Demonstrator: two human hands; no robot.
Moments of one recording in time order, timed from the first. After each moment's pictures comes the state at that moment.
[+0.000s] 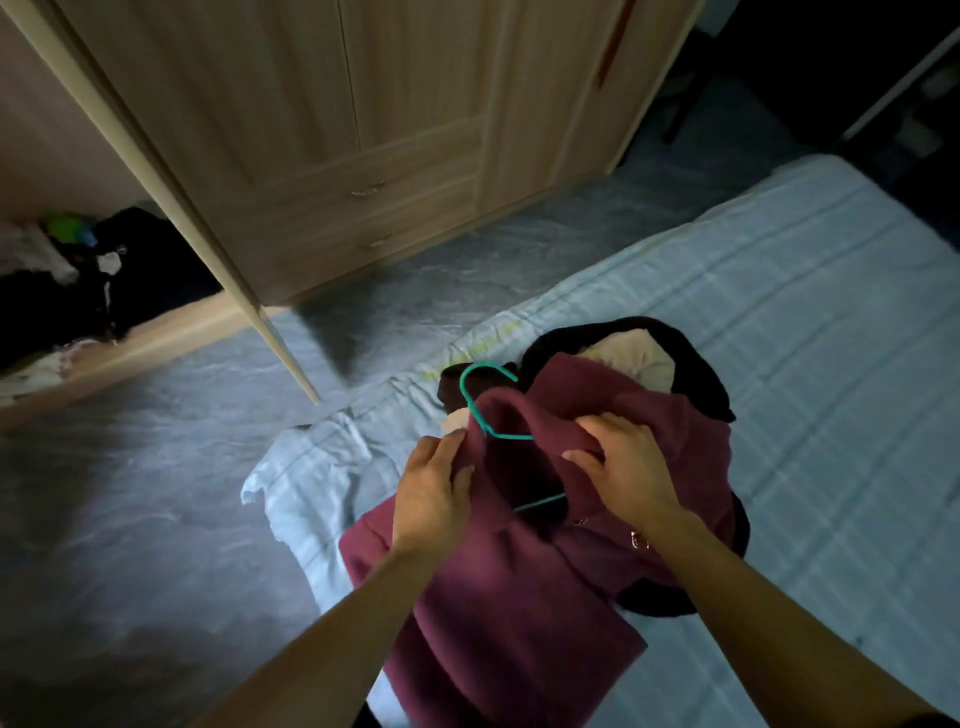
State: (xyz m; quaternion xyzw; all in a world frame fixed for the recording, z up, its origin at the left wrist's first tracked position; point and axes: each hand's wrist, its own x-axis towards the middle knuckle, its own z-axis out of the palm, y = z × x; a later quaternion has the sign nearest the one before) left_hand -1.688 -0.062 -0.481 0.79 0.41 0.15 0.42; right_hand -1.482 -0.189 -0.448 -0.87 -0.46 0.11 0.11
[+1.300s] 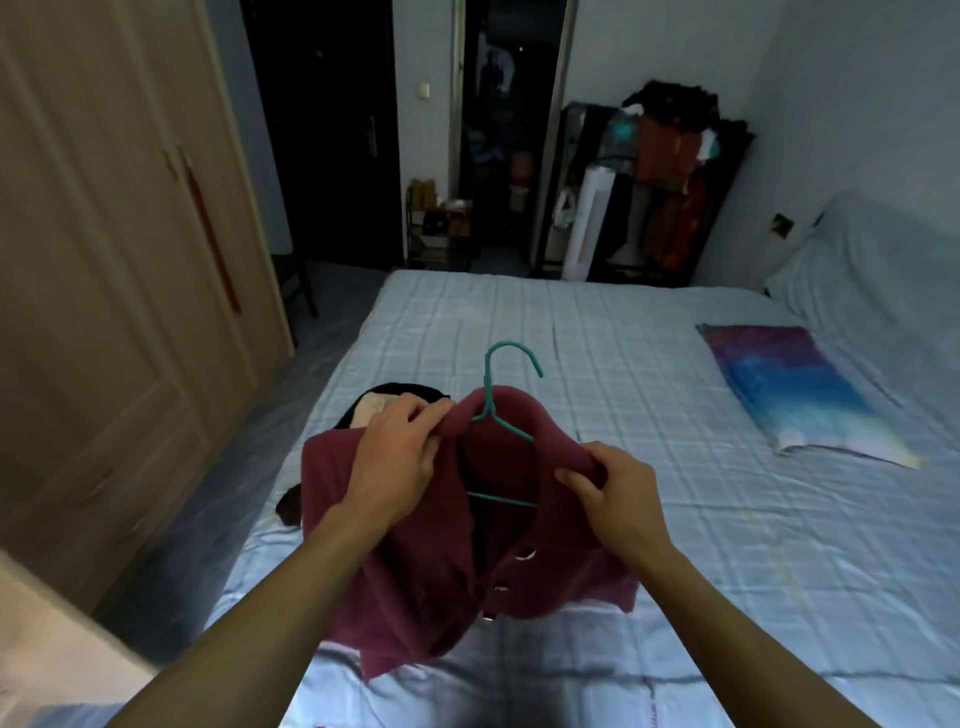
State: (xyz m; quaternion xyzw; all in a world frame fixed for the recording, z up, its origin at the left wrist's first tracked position) left_hand -1.797 -0.156 -0.218 0.90 -0.21 0.24 0.29; right_hand -1.856 -0.425 -0.223 -0.91 0.00 -0.21 0.36
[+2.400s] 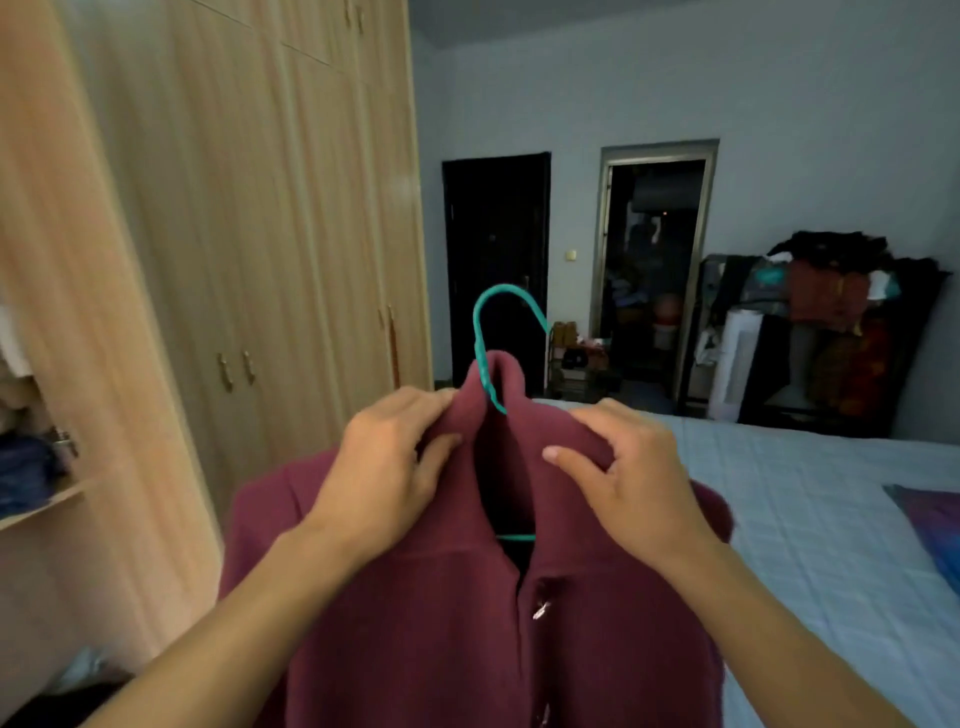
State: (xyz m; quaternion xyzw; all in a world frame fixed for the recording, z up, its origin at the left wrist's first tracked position) left_hand -1.981 -0.131 0.014 0.88 -0.17 0.41 0.17; right_hand -1.918 -0.366 -0.007 -0.79 -0.33 -0.32 0.40
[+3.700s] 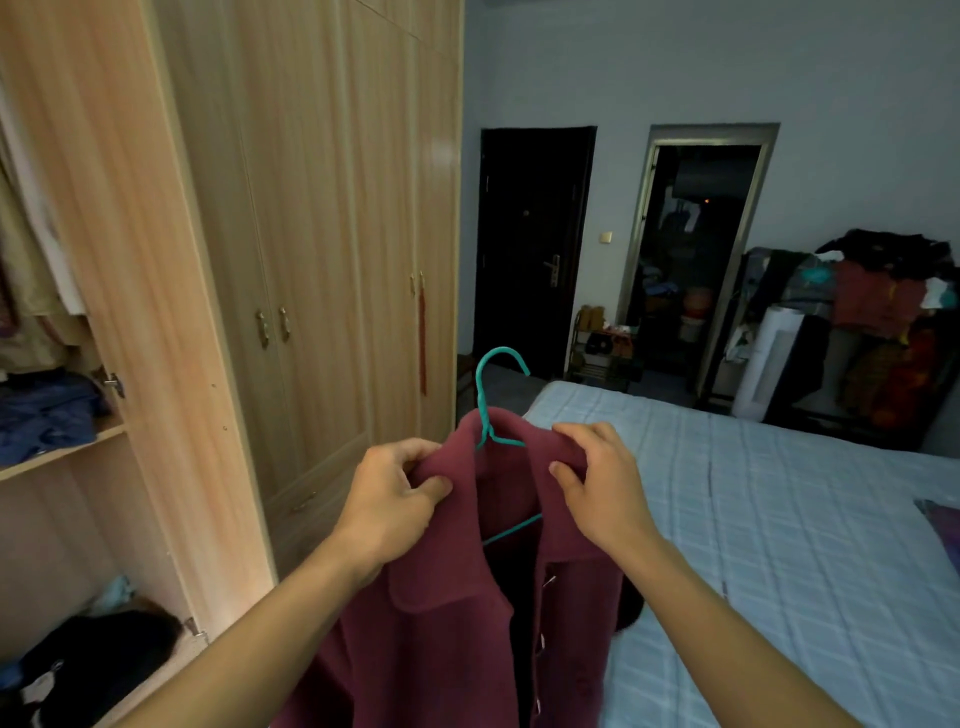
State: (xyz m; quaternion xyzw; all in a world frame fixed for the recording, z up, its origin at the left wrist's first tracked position) left_hand -1.990 -0.082 -0.060 0.79 0.08 0.22 0.56; right_hand -1.879 -0.286 -0.077 -0.88 -0.23 -0.20 0.36
